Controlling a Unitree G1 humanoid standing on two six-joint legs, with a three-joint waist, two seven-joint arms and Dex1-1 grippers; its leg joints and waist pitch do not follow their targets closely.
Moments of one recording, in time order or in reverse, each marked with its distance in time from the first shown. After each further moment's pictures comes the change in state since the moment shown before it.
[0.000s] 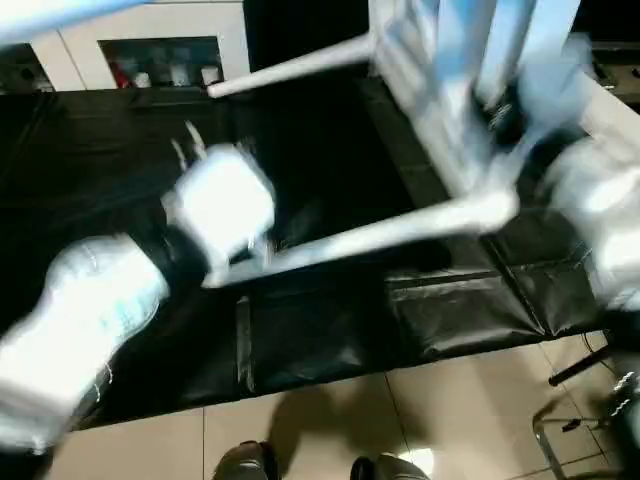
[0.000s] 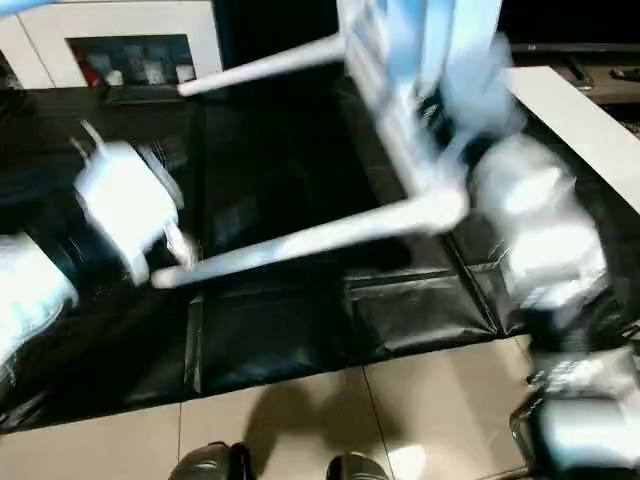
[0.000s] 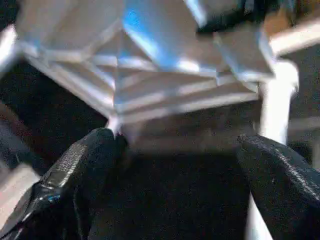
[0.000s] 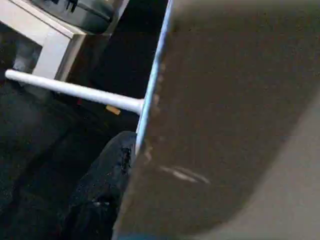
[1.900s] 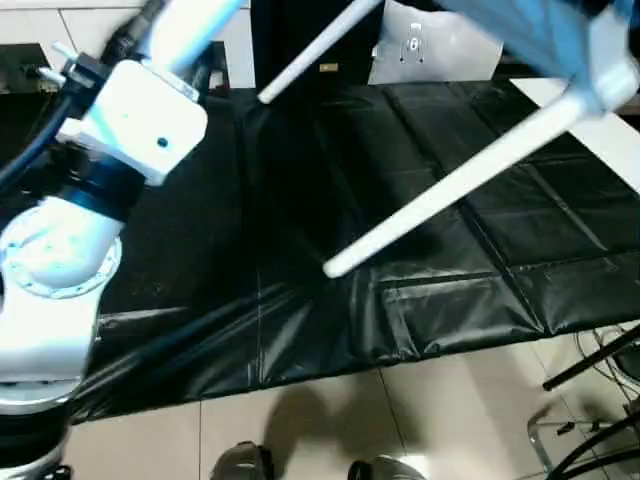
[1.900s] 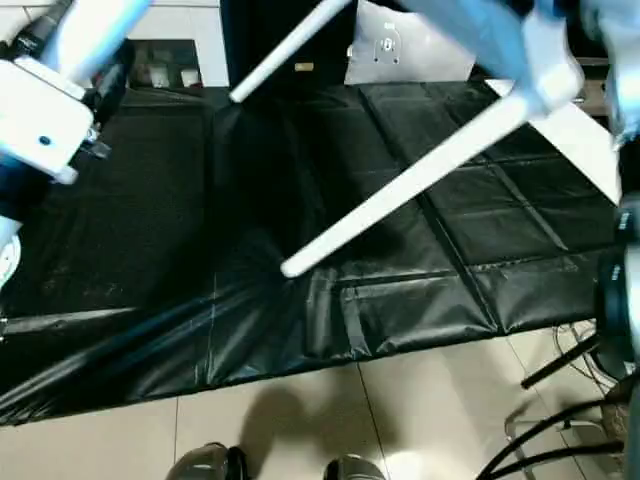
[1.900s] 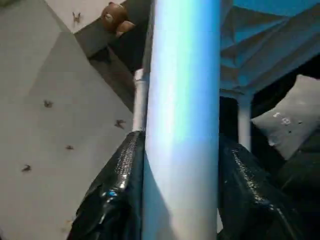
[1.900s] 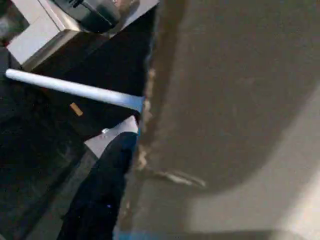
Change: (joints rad) left arm -0.002 -0.123 0.089 0.100 0.482 -0.152 0.209; right arm -0.610 -0.162 0.180 0.672 -0.232 -0.375 0.374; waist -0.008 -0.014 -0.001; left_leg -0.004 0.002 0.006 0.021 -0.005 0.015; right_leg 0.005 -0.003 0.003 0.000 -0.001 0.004
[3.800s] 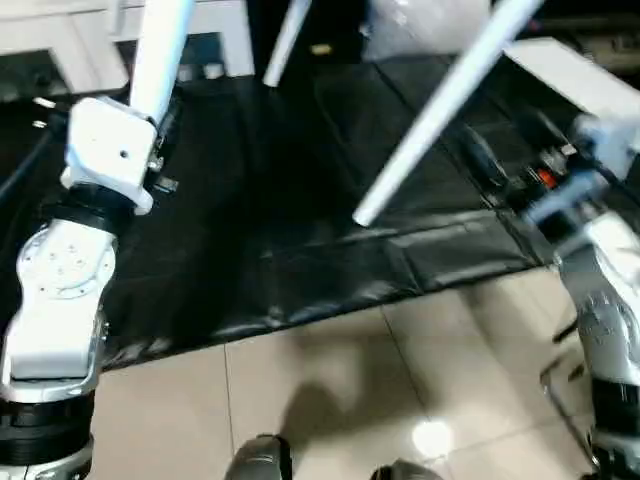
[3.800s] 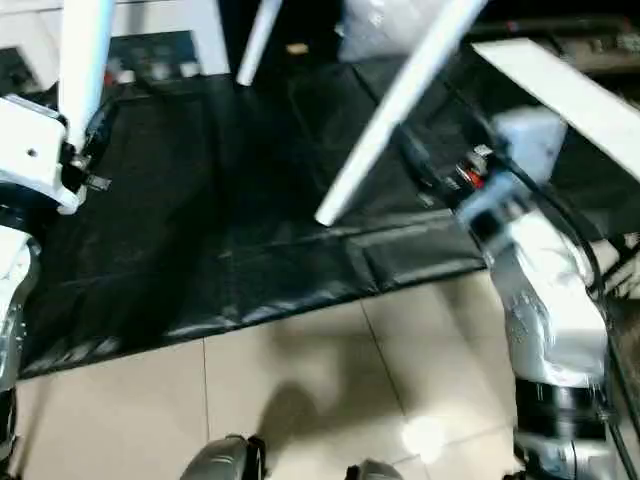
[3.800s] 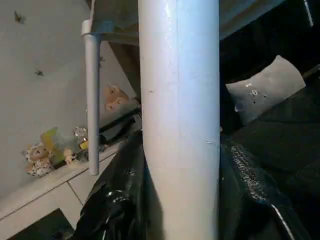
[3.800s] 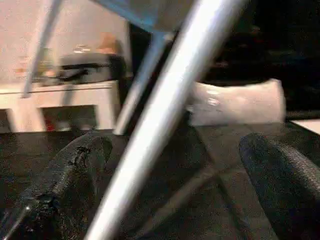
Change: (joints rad) left arm 0.110 -0.128 0.175 0.279 -0.164 -0.131 0.013; right arm 0.999 0.401 -0.473 -0.895 0.598 0.327 -0.360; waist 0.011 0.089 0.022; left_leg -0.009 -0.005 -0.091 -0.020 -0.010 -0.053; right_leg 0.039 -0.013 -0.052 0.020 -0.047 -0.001
